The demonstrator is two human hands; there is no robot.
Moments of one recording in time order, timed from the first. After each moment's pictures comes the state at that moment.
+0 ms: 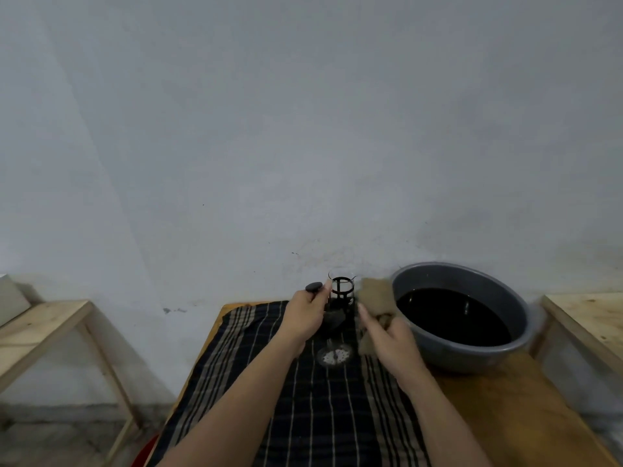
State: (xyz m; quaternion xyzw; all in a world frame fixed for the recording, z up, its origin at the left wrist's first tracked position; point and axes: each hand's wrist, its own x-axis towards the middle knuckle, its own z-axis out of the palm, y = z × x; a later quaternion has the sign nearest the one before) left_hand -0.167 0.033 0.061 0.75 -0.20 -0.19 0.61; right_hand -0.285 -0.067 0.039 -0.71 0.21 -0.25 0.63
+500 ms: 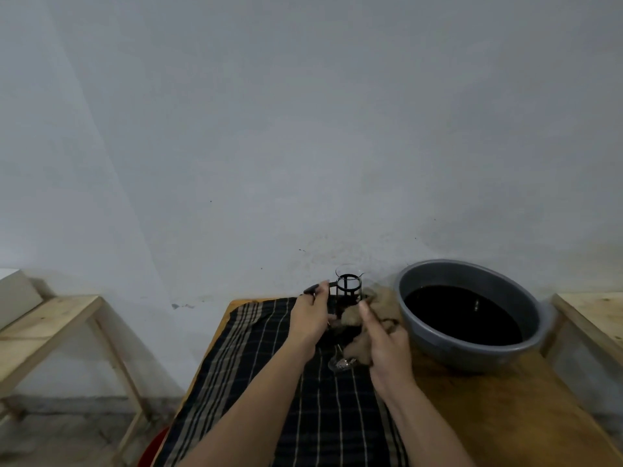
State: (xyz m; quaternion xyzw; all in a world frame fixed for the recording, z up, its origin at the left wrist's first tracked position) left_hand -0.175 0.036 0.055 0.74 -0.14 -0.16 0.64; right_hand -0.268 -0.036 0.027 -0.47 0.19 -0.32 0.80
